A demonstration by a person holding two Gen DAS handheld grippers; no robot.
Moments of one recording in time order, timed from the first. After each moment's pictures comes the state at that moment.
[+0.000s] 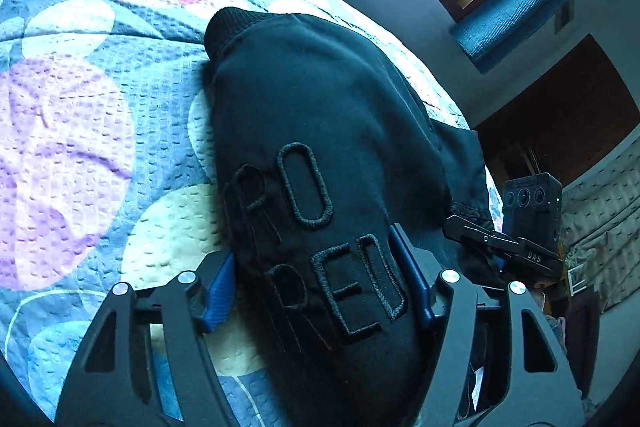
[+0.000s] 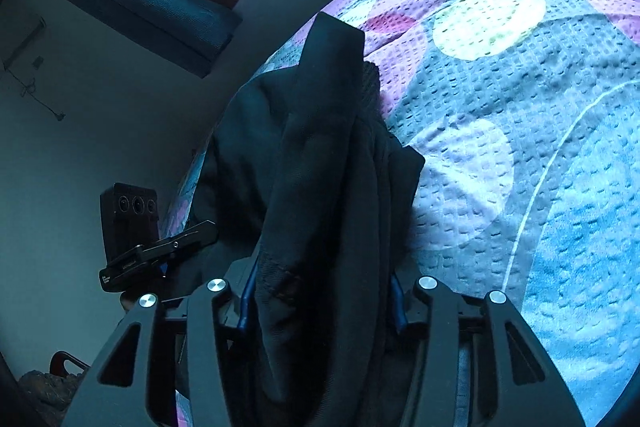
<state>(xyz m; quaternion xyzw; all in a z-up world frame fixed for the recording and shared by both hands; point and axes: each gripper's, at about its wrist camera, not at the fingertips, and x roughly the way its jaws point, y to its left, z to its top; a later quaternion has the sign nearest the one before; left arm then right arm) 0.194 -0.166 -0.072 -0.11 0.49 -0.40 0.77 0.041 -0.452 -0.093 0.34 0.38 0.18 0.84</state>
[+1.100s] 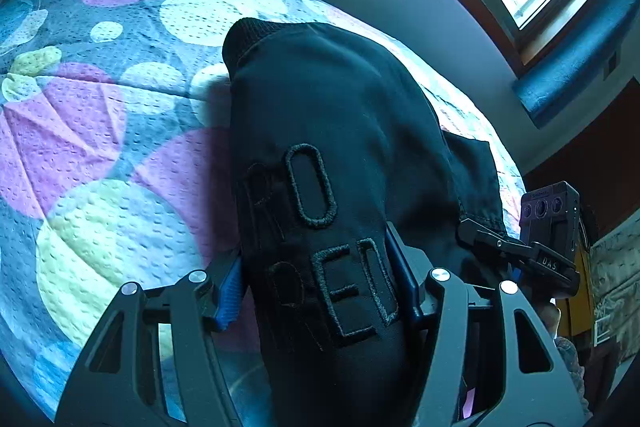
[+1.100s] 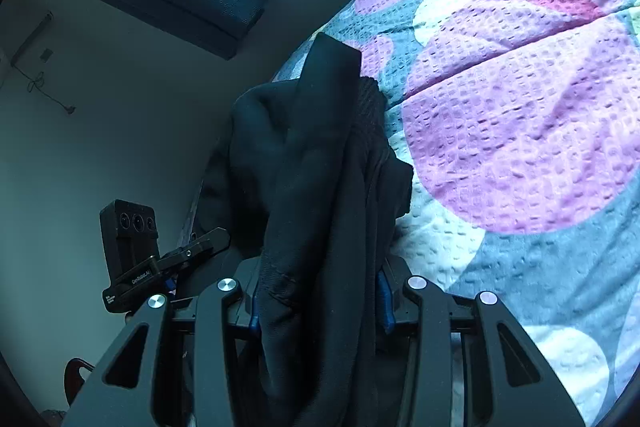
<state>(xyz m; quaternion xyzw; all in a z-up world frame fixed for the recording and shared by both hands) 0.253 -0.047 -0.054 -0.13 0.48 -0.29 0.82 0.179 -0.348 -0.084 0.35 0.39 0.23 0.82</state>
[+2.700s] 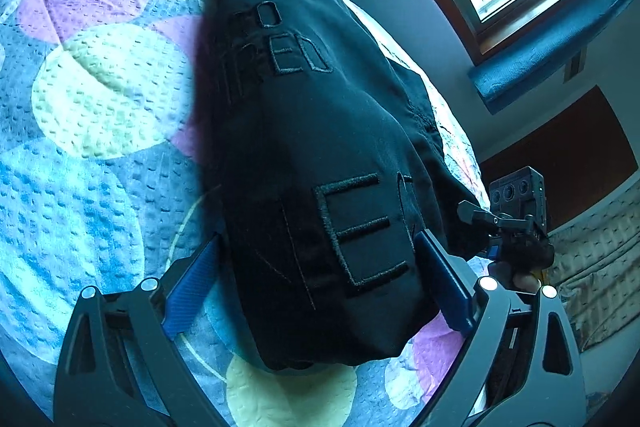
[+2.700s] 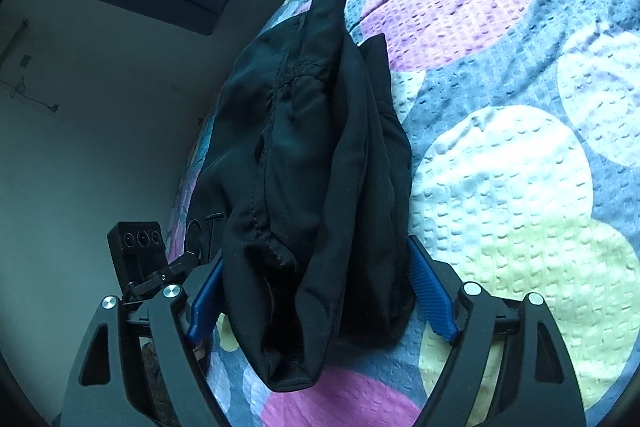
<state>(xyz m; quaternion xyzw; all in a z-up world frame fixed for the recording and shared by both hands) 0.160 -0.017 -0.080 -0.19 0.49 -0.35 0.77 0.058 -0.354 -0.098 0.35 0.44 0.20 0.80</state>
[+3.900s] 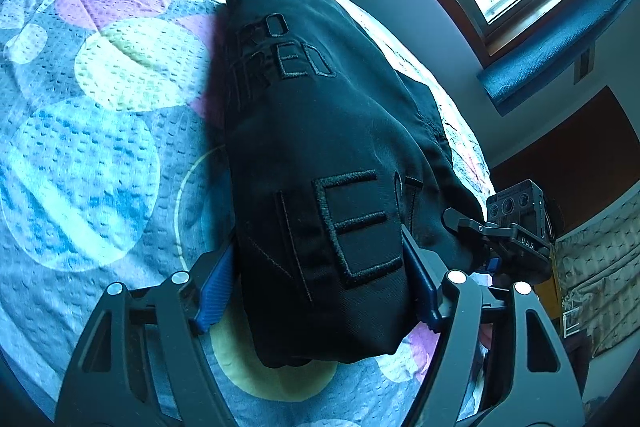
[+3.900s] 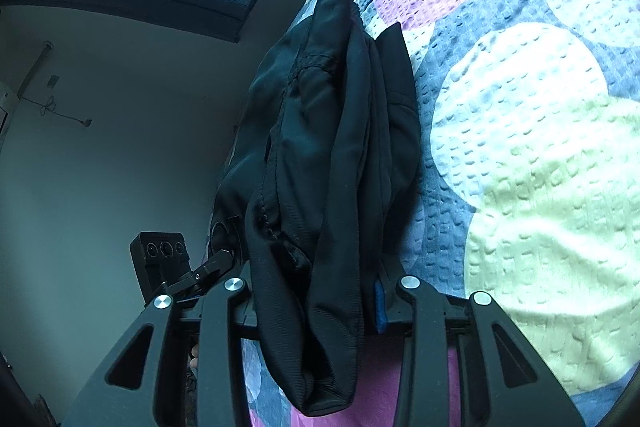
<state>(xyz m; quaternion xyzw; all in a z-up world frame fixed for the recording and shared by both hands) 0.142 -0.011 -0.067 -0.18 0.48 -0.32 0.79 0.035 -0.354 -0.117 0.42 0.41 0.25 0.77</state>
